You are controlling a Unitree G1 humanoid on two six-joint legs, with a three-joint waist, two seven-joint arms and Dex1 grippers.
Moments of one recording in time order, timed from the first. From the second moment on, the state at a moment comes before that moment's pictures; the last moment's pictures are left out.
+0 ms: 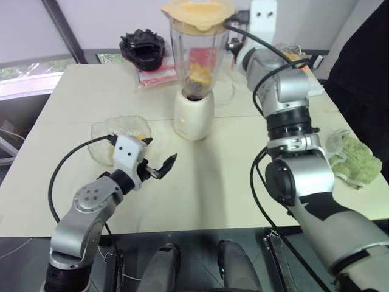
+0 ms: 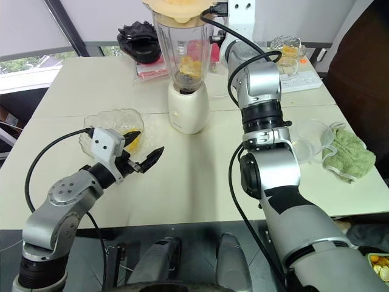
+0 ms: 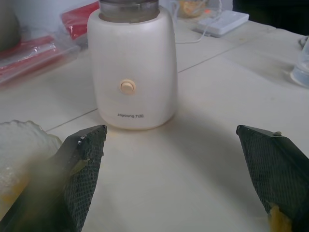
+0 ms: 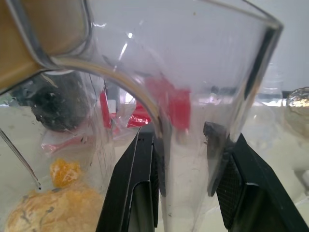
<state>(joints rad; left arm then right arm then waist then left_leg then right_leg) -0.10 0.41 0.06 -0.63 -0.35 0.67 -0.41 -1.30 -0.16 -0.15 0.53 0.13 0.67 -0.08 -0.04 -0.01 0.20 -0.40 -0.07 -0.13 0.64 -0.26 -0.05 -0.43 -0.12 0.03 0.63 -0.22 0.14</state>
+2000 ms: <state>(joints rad) -0.14 0.39 0.03 -0.62 -0.38 0.67 -0.37 -0.80 -0.16 0.02 0.13 0.06 0.69 0.08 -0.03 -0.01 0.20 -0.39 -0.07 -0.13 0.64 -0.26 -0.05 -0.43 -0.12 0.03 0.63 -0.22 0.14</state>
